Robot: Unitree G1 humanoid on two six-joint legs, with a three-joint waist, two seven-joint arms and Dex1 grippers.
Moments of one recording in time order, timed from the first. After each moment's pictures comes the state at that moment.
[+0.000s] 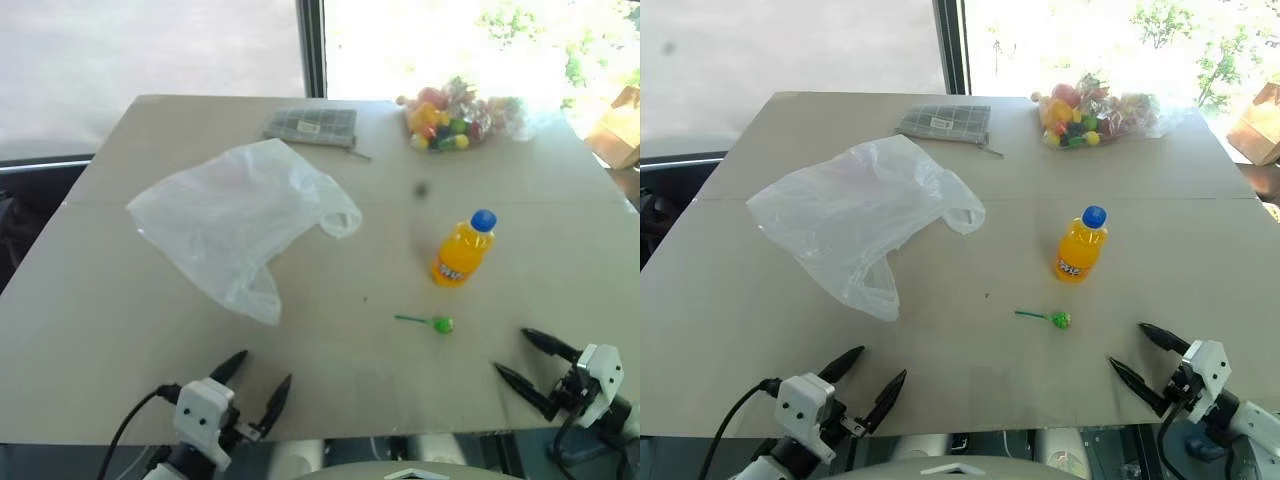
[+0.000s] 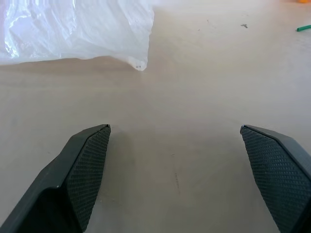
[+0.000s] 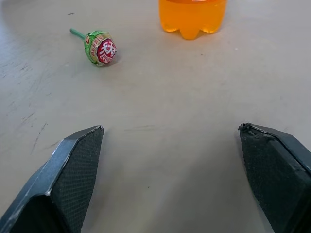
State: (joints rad) left arm 0.79 0.32 0.09 -0.46 -0.21 -0.17 -0.55; right arm 0.39 -0.51 -0.29 0.11 0.46 -0.29 1.11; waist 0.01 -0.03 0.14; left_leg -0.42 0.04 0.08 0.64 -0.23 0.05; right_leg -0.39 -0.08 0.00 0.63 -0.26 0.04
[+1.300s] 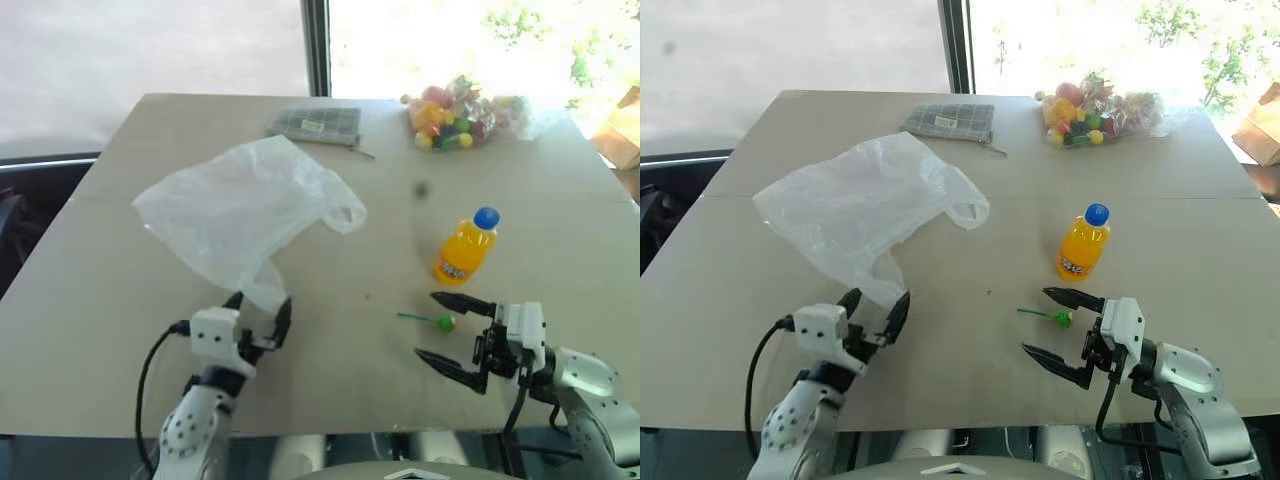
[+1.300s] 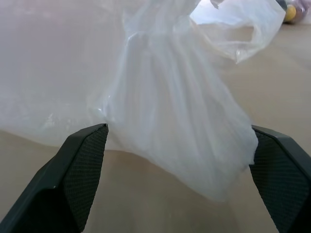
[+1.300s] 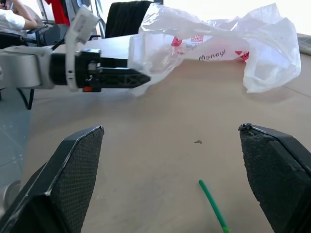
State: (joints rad) left arm 0.37 0.14 0.07 -0.44 -0.25 0.09 -0.28; right arm 0.23 -0.53 0.00 -0.38 0.50 -0.02 1.05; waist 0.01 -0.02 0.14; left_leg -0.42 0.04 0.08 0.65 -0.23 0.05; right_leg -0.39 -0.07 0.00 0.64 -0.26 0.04
